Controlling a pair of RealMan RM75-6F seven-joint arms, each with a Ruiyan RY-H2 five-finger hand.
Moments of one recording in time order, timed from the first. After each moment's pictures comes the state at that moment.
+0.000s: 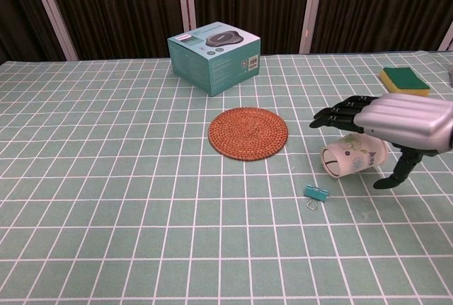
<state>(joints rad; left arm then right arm) -0.14 -1.02 -0.06 -1.84 1.32 1.38 0.30 0.64 -1.45 0.03 -1.29 -1.64 0.95 -0.15</state>
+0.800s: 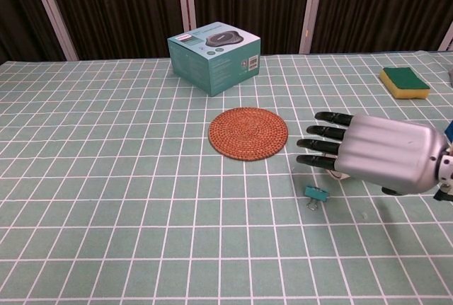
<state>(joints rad) -0.14 -1.02 -0.06 -1.84 1.31 1.38 0.29 0.62 -1.47 0.02 -1.46 -1.57 0.90 -1.05</state>
